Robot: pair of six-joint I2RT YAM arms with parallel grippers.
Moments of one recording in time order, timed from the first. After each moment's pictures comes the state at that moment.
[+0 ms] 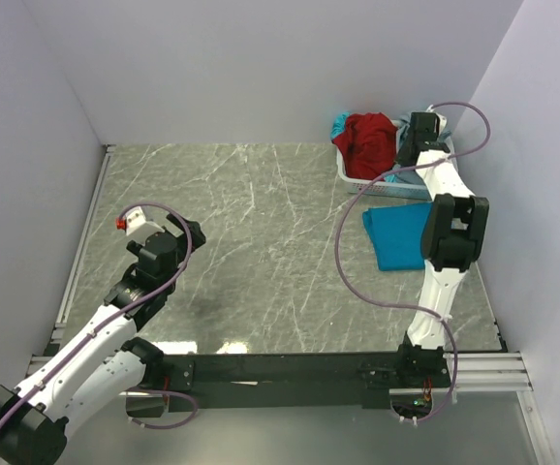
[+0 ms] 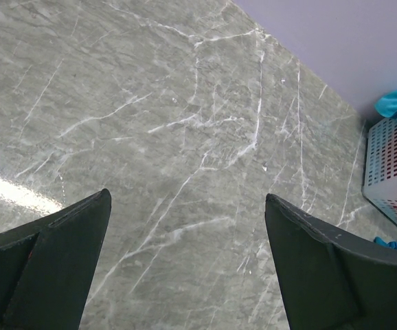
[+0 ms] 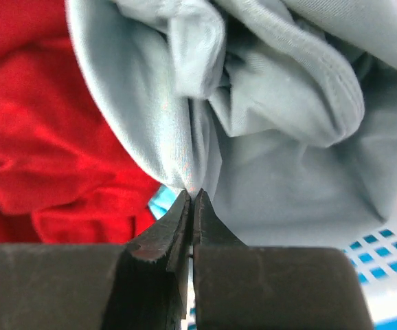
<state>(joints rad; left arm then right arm) -0.49 0.76 0.52 -0.12 -0.59 -0.81 -0.08 2.17 1.88 -0.43 0.21 0.37</state>
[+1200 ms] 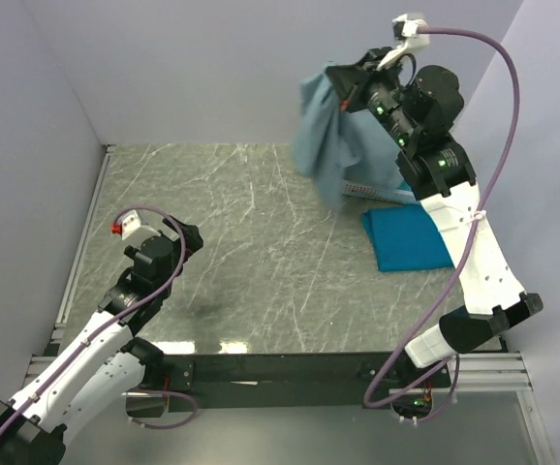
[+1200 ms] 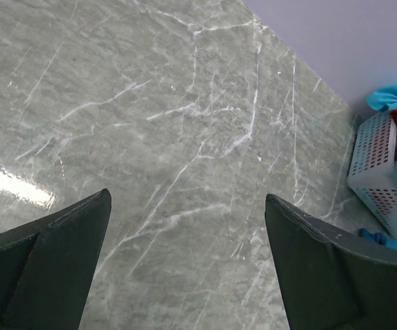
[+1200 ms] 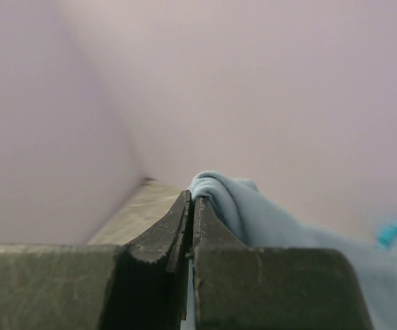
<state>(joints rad) -0.49 0.70 0.52 -0.19 -0.57 -0.85 0.39 1.49 1.94 -0.26 -0.10 0.26</state>
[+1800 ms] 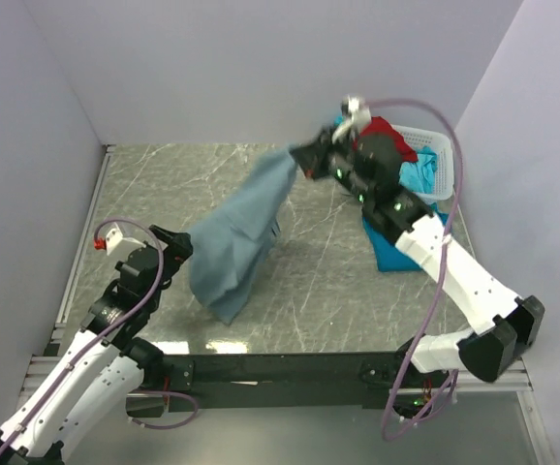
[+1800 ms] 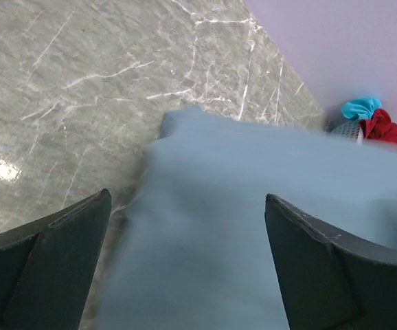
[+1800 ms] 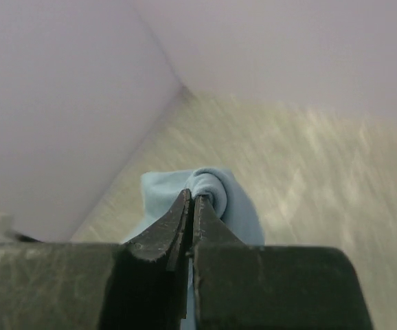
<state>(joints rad) -0.49 0.54 0.55 -0.43 -0.55 -1.02 0.61 1.36 1.49 -0.09 -0.07 0.40</state>
